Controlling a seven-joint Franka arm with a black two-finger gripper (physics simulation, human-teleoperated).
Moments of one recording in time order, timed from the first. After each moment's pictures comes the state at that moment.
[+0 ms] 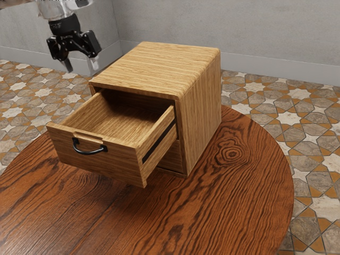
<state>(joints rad) 0.02 0.11 0.15 -1.32 -0.17 1.40 -0.02</state>
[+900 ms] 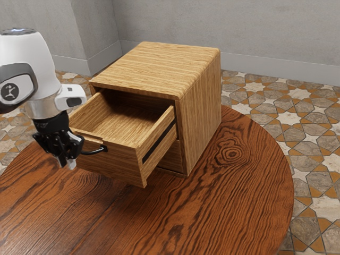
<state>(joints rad) 0.02 -0.62 -0.10 -2.40 -0.07 1.77 -0.19</state>
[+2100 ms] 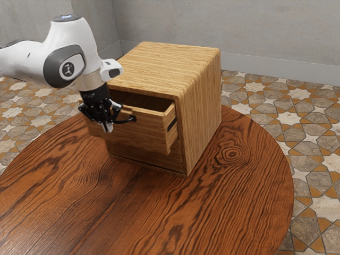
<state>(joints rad) 0.02 -0.11 -0.06 -2.02 -0.01 2.01 -0.29</state>
